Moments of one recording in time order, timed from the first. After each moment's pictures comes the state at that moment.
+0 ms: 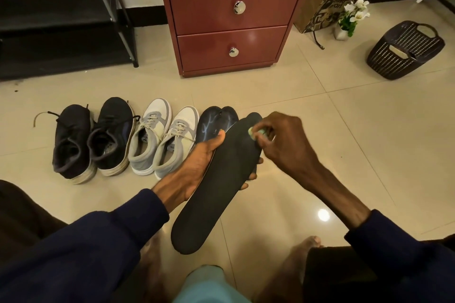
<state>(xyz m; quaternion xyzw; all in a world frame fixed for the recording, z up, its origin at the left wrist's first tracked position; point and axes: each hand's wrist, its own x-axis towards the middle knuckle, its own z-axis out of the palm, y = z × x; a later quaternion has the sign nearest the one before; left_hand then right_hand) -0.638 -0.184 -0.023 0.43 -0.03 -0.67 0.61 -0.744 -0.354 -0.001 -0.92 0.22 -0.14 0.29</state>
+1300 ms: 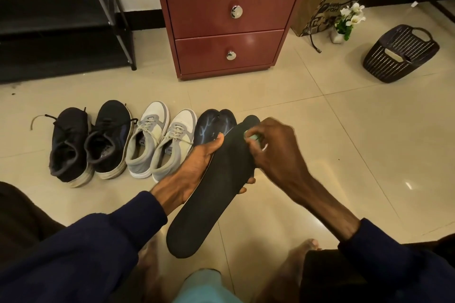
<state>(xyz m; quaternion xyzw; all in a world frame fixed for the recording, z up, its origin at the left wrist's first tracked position) -0.640 -0.186 -0.019 0.46 -0.02 -0.65 0.60 -0.748 -0.334 0.001 -0.92 0.23 -0.15 0.29</state>
